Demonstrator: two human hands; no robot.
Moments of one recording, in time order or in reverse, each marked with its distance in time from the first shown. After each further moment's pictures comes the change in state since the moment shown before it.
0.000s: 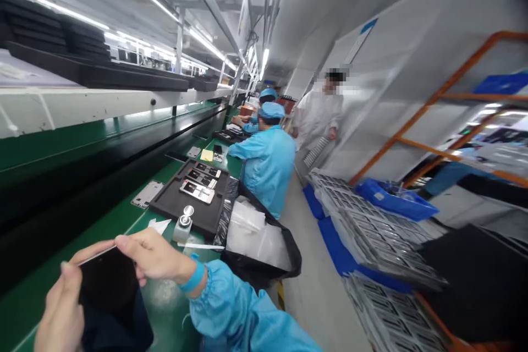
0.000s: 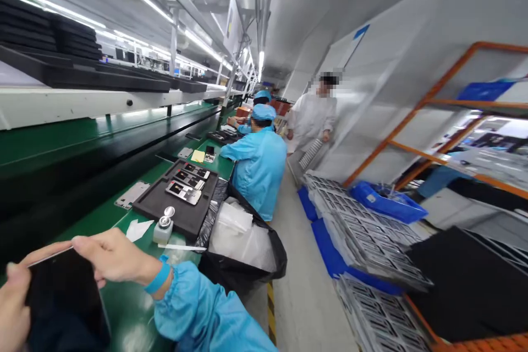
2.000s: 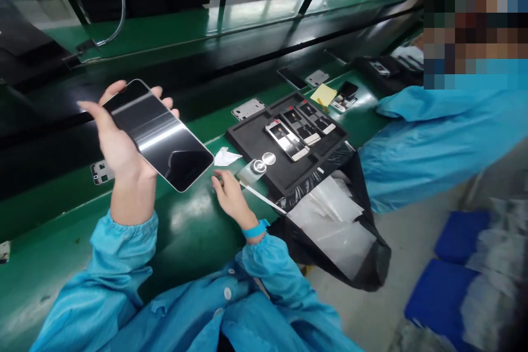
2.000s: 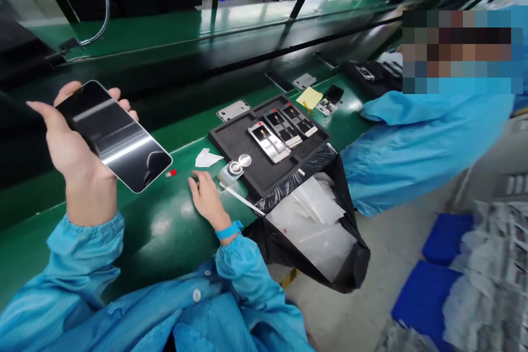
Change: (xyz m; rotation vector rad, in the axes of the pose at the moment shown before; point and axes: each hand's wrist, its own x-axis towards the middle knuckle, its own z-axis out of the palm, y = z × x) left_hand 0.076 0.043 0.023 -0.325 0.597 0.091; right_hand -0.048 0.123 -0.021 -0.356 0.277 0.064
